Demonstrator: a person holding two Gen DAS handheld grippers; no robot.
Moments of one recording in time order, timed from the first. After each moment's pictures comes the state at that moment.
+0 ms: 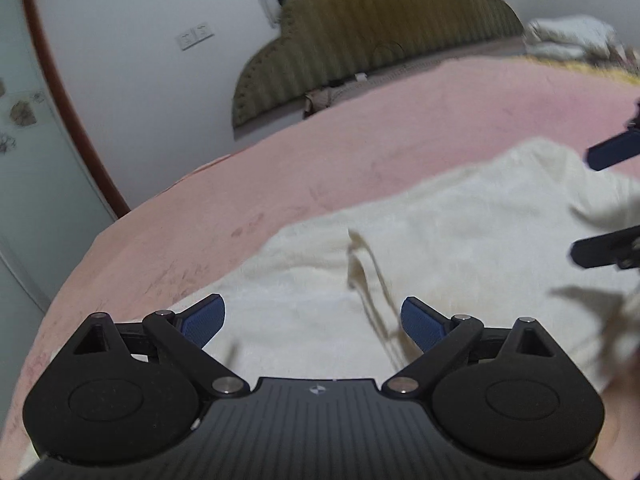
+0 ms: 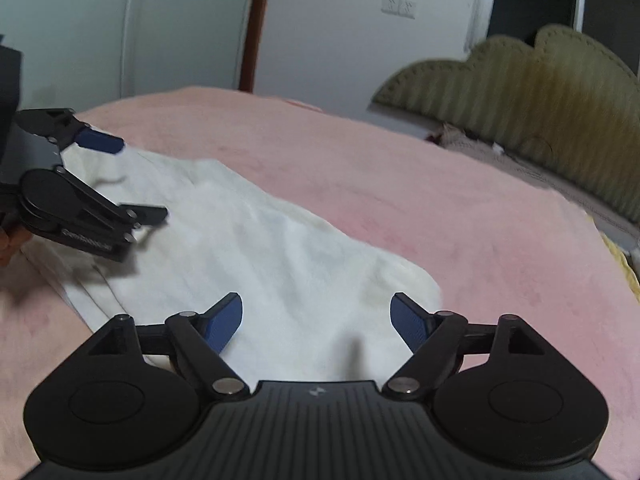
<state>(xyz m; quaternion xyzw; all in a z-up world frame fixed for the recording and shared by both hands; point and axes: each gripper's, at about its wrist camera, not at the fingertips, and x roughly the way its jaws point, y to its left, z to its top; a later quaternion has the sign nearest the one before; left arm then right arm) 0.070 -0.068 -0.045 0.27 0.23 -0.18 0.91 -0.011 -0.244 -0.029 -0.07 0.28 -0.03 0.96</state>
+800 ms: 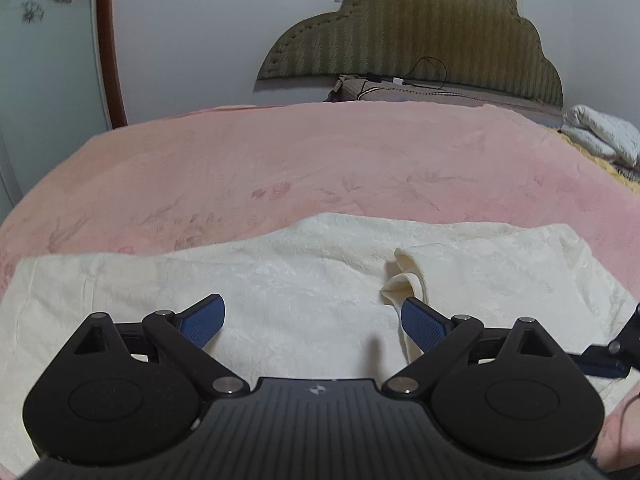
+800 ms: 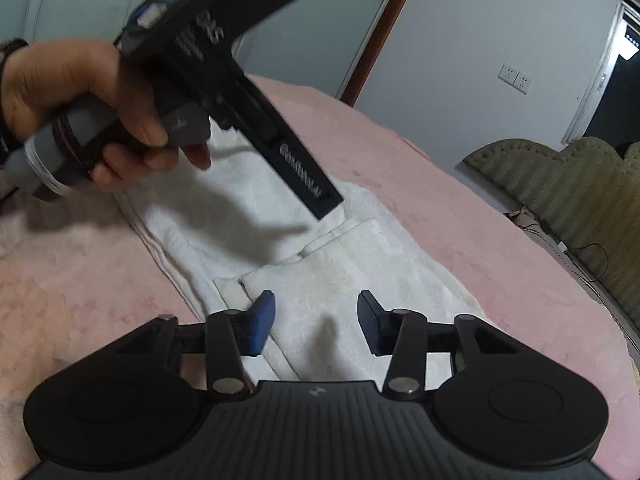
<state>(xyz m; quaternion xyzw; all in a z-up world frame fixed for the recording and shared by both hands) 0.111 -0.014 -0.016 0.07 0.32 -0.18 0.93 -0.001 -0.147 -0.039 -0.21 0.27 0.10 0.93</state>
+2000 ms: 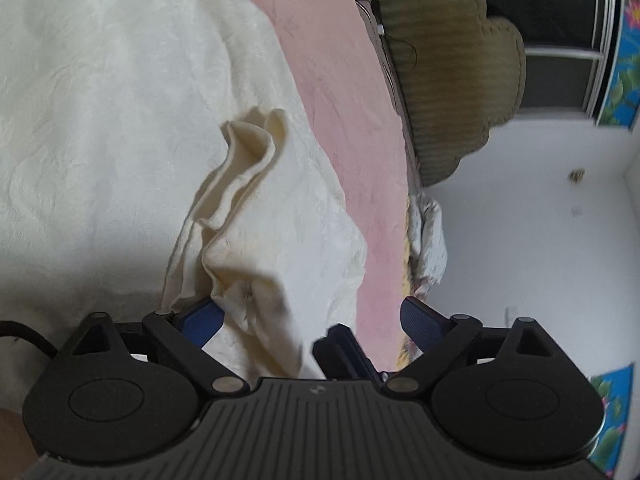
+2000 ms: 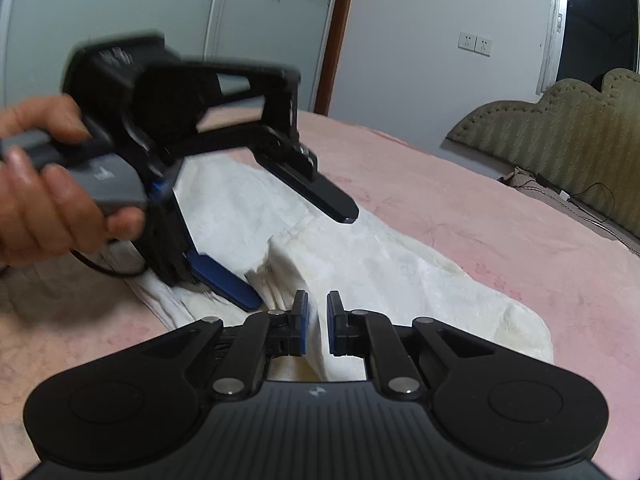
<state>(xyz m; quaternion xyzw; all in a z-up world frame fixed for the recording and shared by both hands) 0.142 -0.005 -0.088 -0.44 0.54 -0.31 0.65 -0.005 -0.207 -0.024 -0.07 0.24 0.08 0.97</state>
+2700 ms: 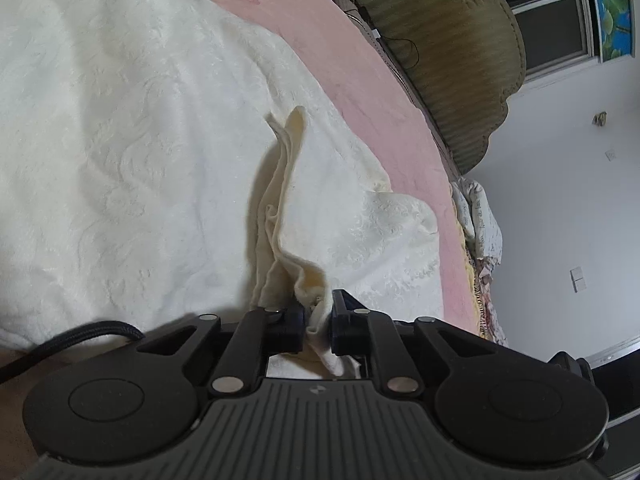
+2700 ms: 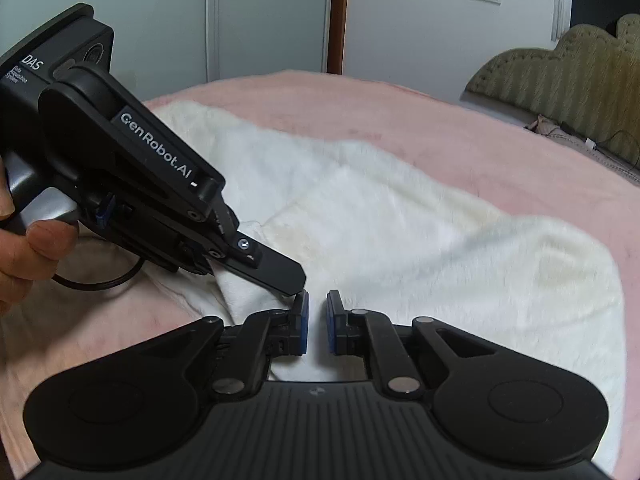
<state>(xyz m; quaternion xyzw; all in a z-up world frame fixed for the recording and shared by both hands) 0.107 0.012 -0.078 -0.31 0.51 -0.30 0.75 0.017 -0.196 -0.047 -0.02 0.31 0.11 0.94</state>
